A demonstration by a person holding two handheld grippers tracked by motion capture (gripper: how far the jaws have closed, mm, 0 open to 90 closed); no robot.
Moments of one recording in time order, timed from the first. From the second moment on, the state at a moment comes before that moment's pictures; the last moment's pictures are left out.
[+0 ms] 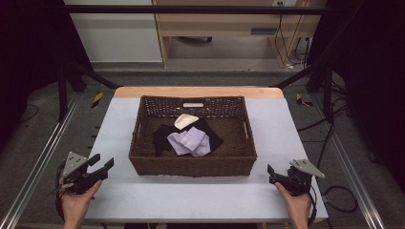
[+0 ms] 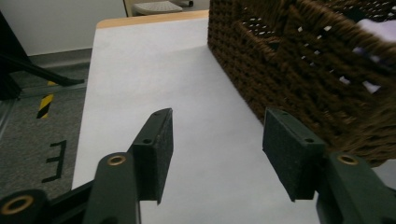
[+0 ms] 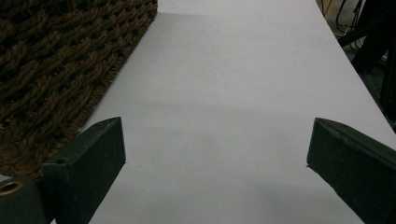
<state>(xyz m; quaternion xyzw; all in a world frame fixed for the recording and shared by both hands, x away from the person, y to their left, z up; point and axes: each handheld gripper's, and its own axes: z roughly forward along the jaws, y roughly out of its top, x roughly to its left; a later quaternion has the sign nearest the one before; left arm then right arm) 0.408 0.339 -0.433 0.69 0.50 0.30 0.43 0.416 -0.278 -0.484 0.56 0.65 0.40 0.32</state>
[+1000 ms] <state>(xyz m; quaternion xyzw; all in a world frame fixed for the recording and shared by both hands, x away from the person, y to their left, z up) 0.415 0.308 -0.366 0.68 0.46 0.31 0.48 0.414 -0.275 -0.485 0.56 0.64 0.41 0.33</state>
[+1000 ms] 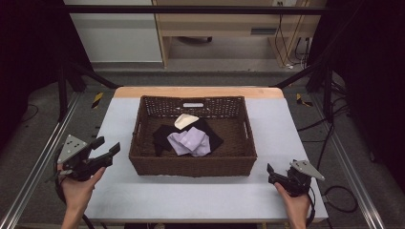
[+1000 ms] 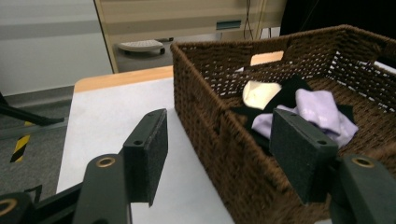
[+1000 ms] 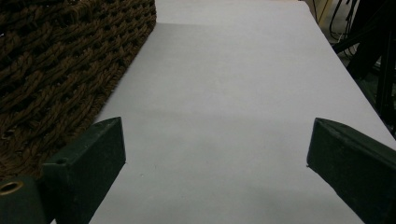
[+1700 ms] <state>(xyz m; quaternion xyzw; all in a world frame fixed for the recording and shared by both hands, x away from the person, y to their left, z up) 0.469 0.228 -0.319 0.72 0.41 0.31 0.48 0.414 -0.273 -0.485 0.56 0.64 0.40 0.33</state>
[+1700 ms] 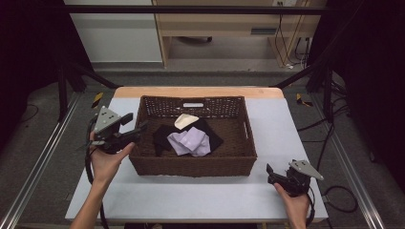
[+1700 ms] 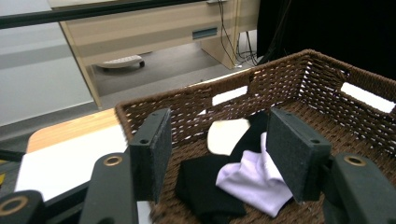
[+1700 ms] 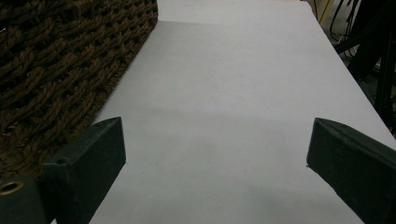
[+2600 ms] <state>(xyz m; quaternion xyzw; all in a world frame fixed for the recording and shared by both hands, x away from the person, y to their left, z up) 0.551 0.116 -0.363 0.79 0.39 0.23 0.41 0.415 -0.273 -0.485 0.56 0.65 0.40 0.33</state>
